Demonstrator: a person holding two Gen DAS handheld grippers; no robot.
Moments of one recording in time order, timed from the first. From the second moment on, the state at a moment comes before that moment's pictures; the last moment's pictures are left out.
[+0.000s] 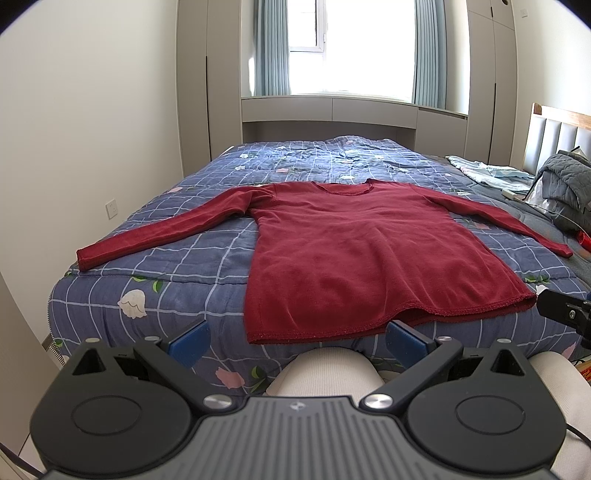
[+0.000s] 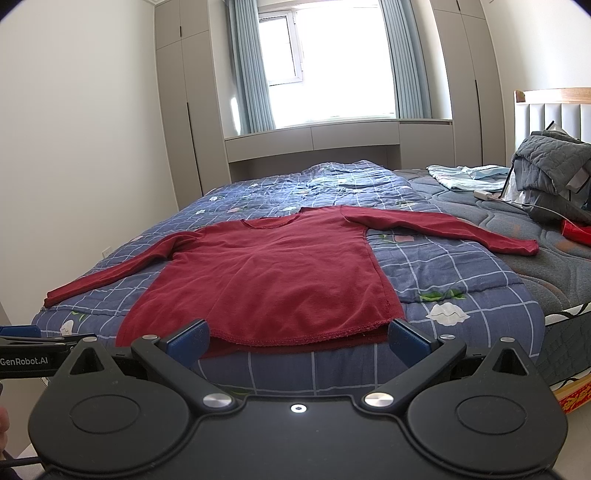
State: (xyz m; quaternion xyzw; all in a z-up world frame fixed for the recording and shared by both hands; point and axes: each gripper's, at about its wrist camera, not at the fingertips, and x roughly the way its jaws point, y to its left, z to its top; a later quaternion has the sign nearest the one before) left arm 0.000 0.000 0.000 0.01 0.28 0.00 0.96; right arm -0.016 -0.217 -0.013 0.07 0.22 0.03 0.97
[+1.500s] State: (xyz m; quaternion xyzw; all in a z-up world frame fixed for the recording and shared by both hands) left arm 0.138 -0.033 0.056 0.05 0.29 -0.07 0.95; right arm 0.091 -0.270 0.035 0.03 0.24 -0.05 0.97
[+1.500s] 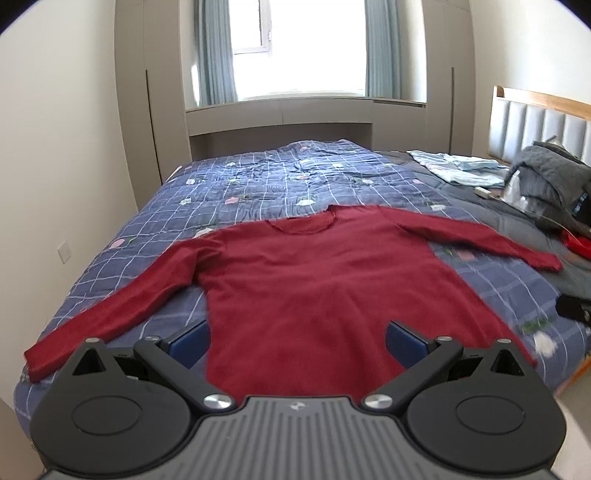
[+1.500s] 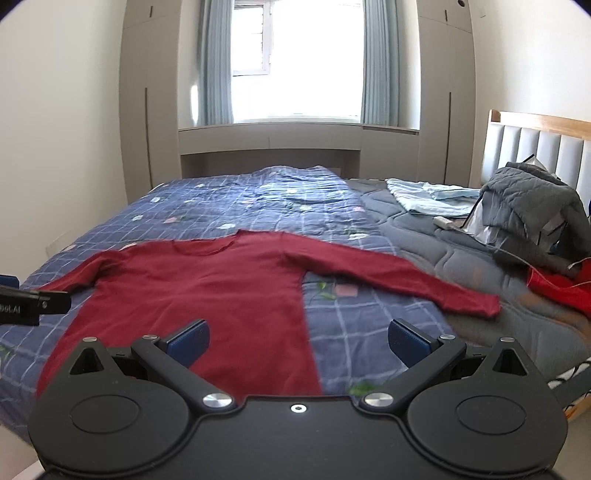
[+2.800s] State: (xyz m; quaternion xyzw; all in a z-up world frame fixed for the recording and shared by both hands) left arm 0.396 -0.169 -0.081 0.06 0.38 -0.06 0.92; right arm 0.273 -0.597 -0.119 0.40 0.24 -0.30 0.83
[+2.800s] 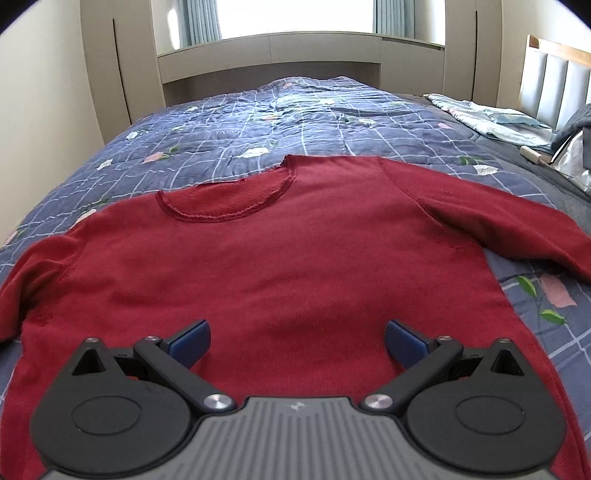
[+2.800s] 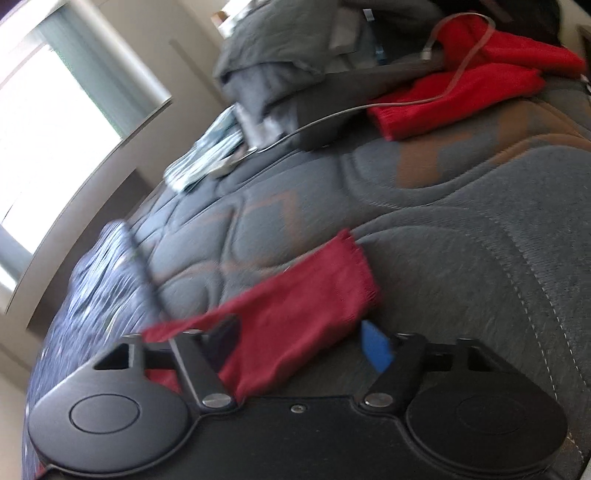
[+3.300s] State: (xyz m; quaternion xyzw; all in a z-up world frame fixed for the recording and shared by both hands) left arm 0.425 -0.111 -0.023 0.02 0.38 -0.06 0.92; right arm 0.325 -0.573 -0.051 0.30 0.20 -0.29 0.89
